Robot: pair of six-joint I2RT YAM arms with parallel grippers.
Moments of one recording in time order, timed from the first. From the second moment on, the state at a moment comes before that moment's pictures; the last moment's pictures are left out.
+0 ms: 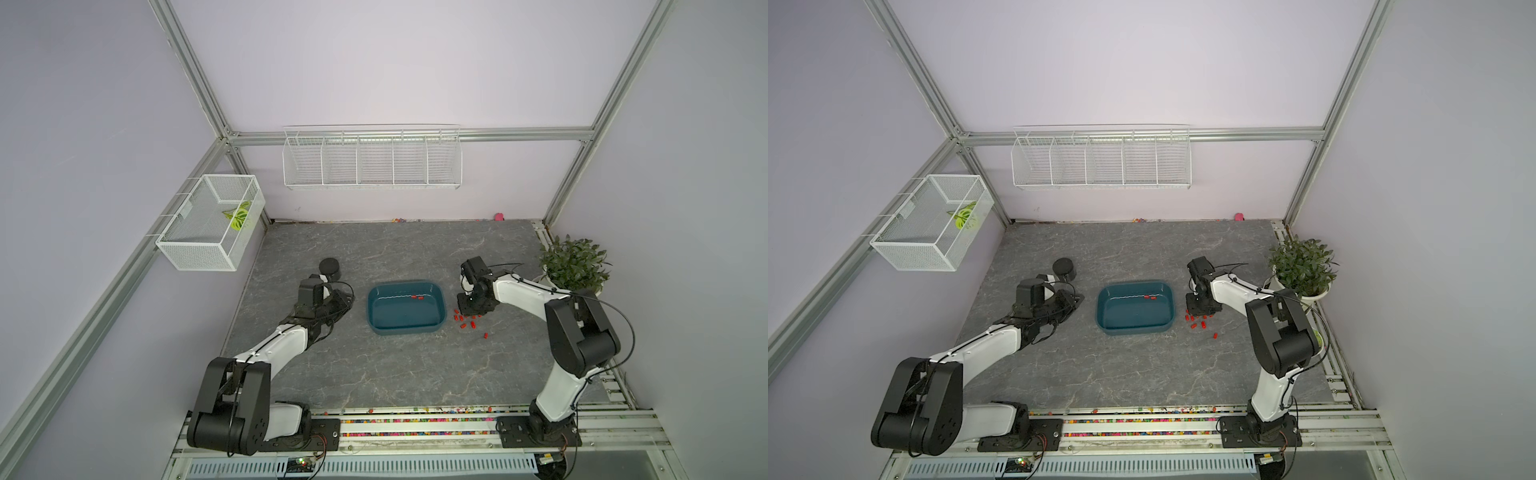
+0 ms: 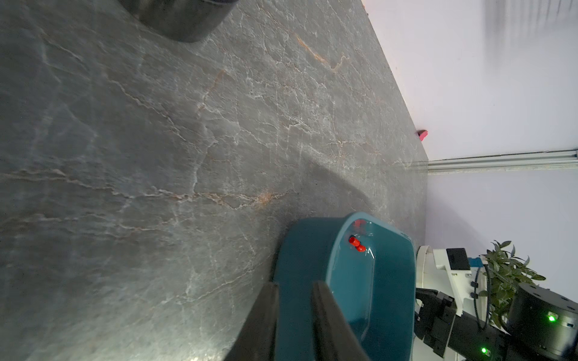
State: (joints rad) left arm -0.20 1.33 0.55 0.12 0.37 -0.87; right arm 0.37 1.80 1.10 -0.63 0.01 0.23
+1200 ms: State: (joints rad) left arm -0.20 1.34 0.57 0.12 0.39 -0.88; right arm 0.64 1.53 1.19 -0.56 0.01 0.28
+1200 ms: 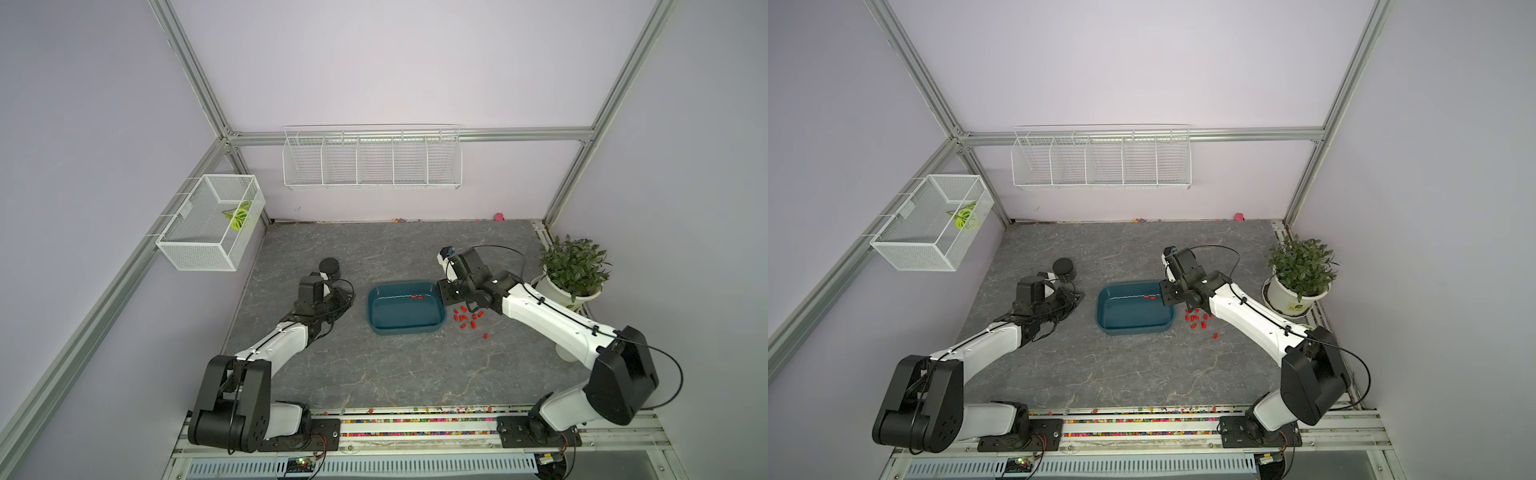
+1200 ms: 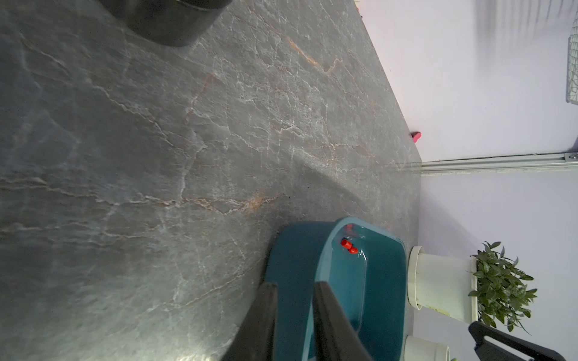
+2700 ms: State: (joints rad) left arm -0.32 1.51 0.71 0.08 0.37 -0.78; right arm 0.73 1.95 1.42 -0.48 0.09 0.24
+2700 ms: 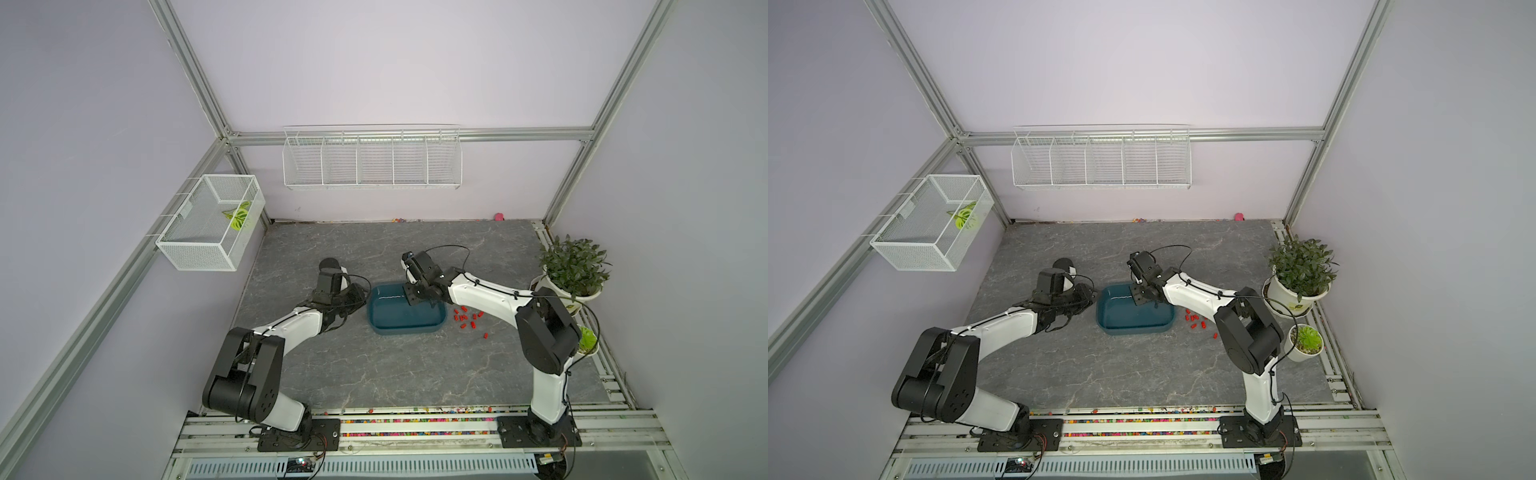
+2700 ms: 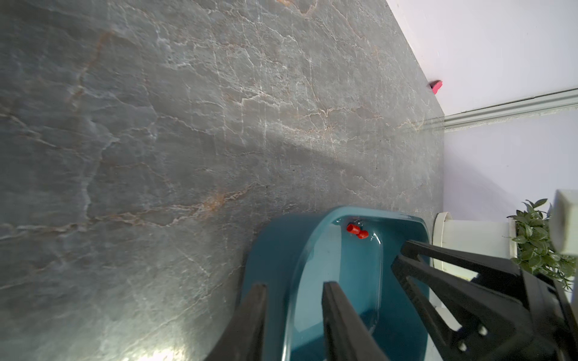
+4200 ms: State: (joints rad) left arm -0.32 1.51 0.71 0.08 0.37 -0.78; right arm 0.69 2.15 1.65 -0.71 0.08 0.32
